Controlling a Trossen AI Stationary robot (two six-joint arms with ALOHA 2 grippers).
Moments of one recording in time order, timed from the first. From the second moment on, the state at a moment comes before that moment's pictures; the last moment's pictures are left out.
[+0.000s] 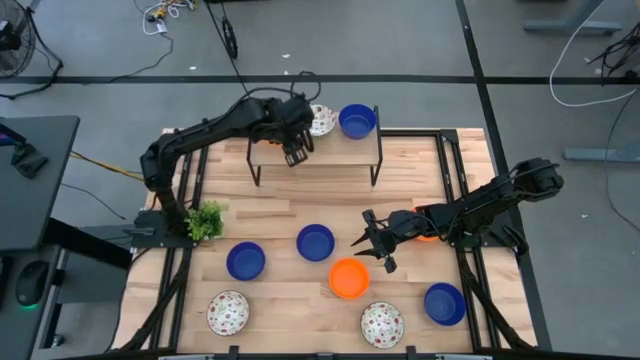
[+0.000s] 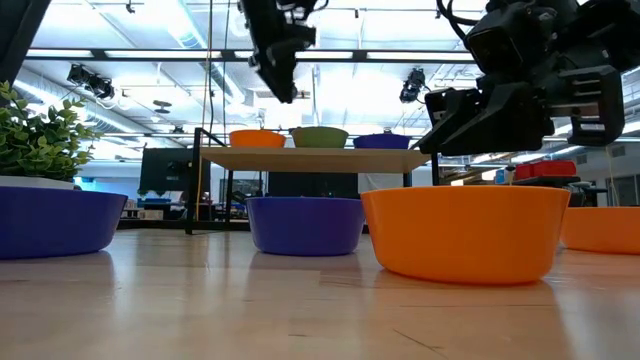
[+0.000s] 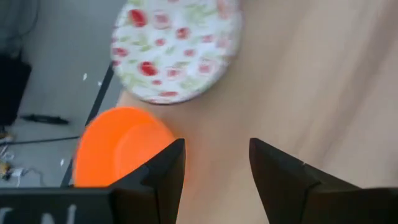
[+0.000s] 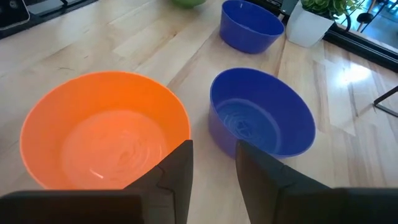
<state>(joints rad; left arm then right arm) 0.35 1.78 1.87 -1.15 -0.36 0.07 0.22 1.41 0.44 0.47 -0.06 -0.33</state>
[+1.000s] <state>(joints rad) -0.35 1.65 0.86 -0.21 -0.74 -0.64 0.22 1.47 0.62 0.27 -0.07 -0.27</state>
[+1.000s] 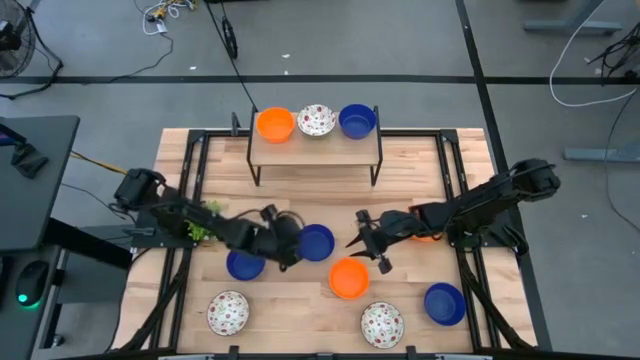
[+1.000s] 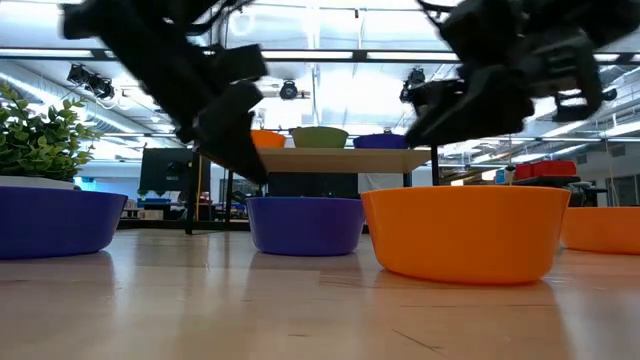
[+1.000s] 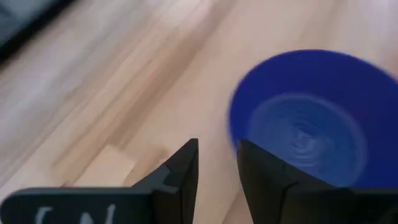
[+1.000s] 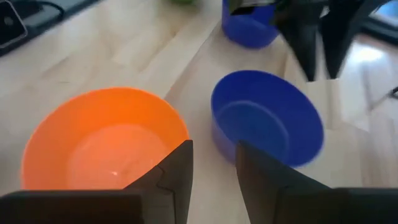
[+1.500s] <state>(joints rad) -0.41 1.65 0.55 0.19 -0.79 -0.83 0.22 1.83 1.15 -0.26 -0.06 -0.61</state>
